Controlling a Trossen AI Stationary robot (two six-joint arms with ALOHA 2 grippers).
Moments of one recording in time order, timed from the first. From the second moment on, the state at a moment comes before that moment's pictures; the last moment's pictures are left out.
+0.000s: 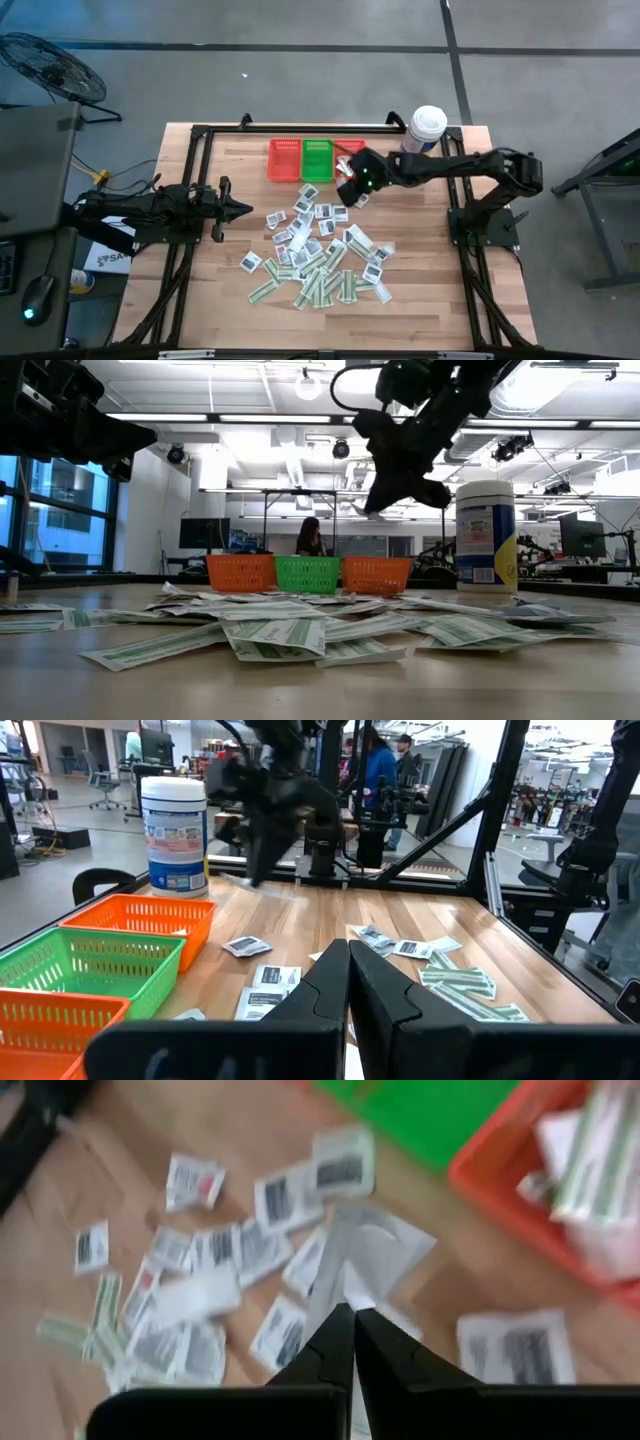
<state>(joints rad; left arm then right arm) -0.08 0.01 0.01 0.03 -0.09 -0.08 -0.24 1.55 1.03 -0.33 -0.04 0.69</state>
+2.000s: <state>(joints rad) -0.08 0.01 0.01 0.03 -0.09 -0.08 -0.20 1.61 1.03 -0.45 0.07 0.74</state>
